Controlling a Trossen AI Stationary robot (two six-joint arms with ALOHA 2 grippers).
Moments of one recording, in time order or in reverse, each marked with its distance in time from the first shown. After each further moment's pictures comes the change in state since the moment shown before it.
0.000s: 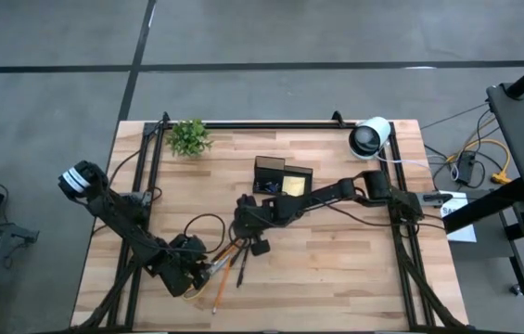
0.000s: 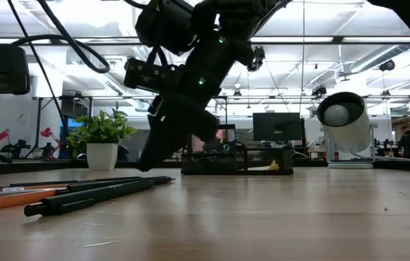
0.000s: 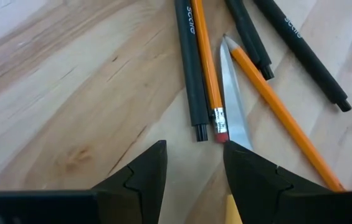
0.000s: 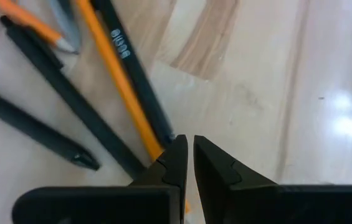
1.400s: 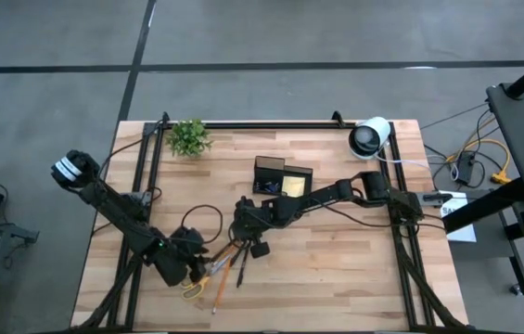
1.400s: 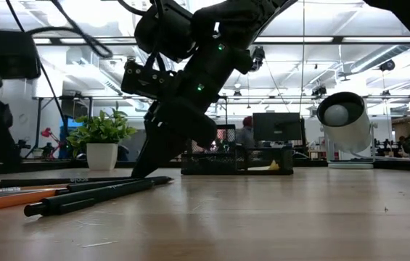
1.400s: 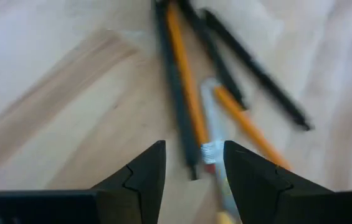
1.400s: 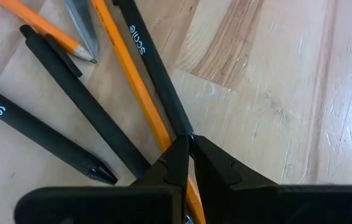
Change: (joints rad) left arm 0.036 -0.156 -0.079 0.069 -0.031 0.138; right arm 0.000 0.032 -0.009 0.042 -0.054 0.021
